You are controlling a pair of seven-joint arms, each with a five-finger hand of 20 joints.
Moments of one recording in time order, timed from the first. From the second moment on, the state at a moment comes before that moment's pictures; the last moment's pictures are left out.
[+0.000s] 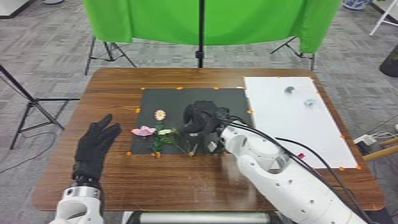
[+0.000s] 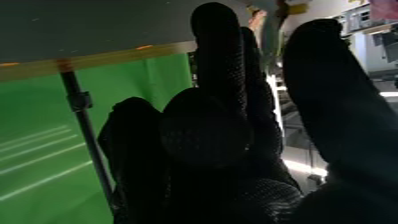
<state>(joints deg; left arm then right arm) 124.0 -73.2 -93.4 -117.8 58.5 12.2 8.8 -72.5 -64.7 47.5 -96.3 -137.6 -6.3 2.3</state>
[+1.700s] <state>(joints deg) 124.4 -73.2 -93.6 -118.0 58.6 12.1 8.5 -73.8 -61.6 56.4 -102.0 -135.1 2.9 9.1</state>
